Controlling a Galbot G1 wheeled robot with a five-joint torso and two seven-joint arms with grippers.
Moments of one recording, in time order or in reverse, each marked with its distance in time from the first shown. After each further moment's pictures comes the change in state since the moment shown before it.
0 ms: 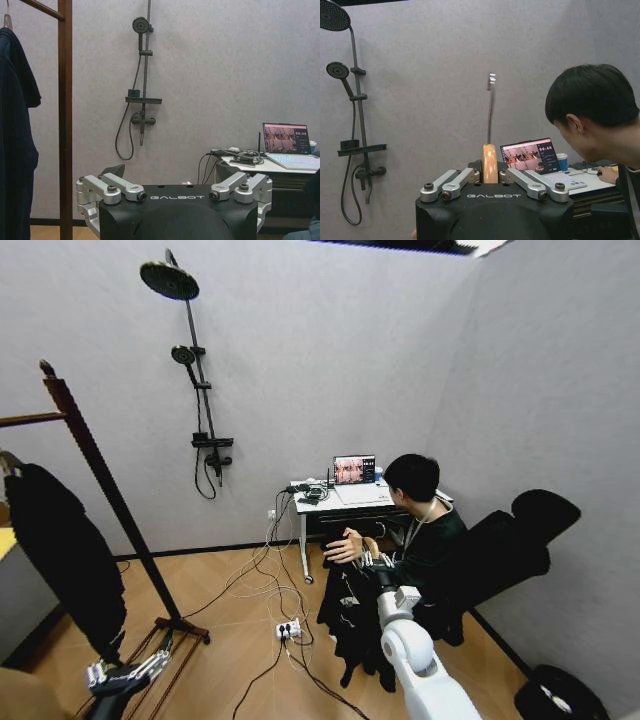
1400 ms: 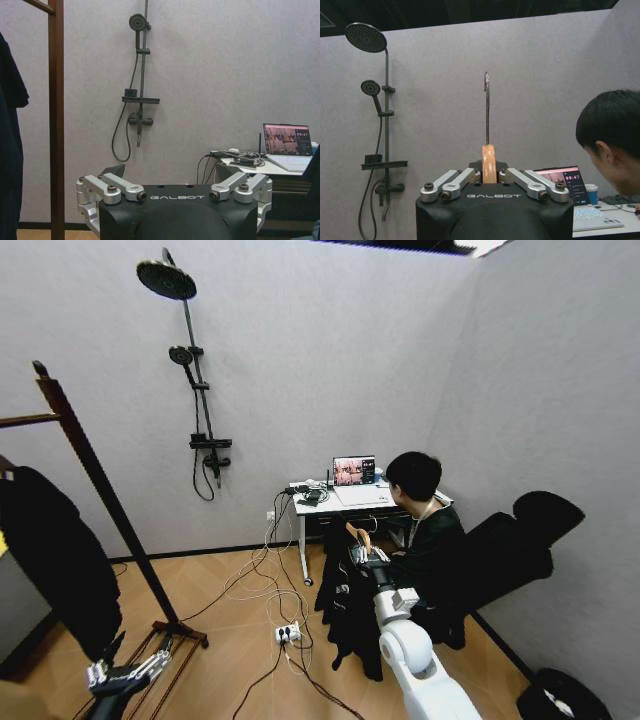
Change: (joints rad) left arm 0.000 0.000 0.000 0.000 0.000 0.000 0.000; right arm -0.005 -0.012 -0.040 0.023 -0.060 0.099 -0.074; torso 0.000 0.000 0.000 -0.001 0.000
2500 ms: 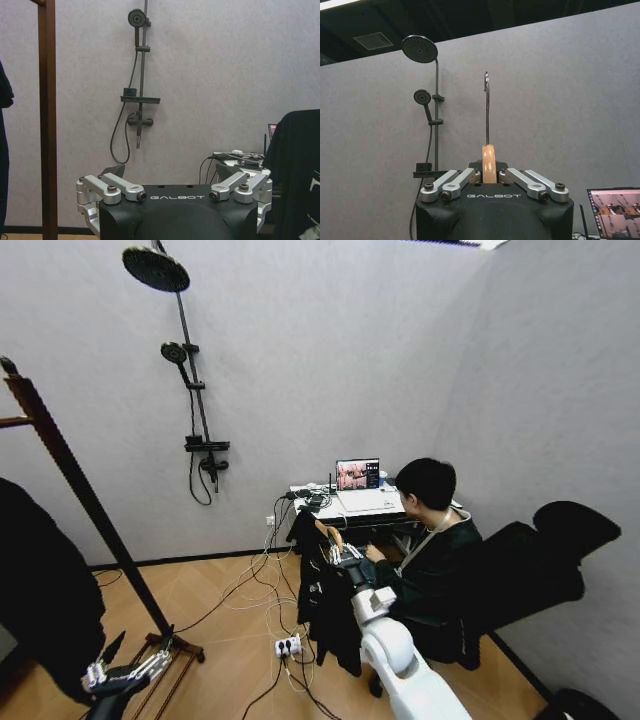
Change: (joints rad) left arm 0.000 0.000 0.000 0.000 0.000 0.000 0.000; right arm 0.131 -0.024 -0.187 -0.023 0.011 0.007 -0.026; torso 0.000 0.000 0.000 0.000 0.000
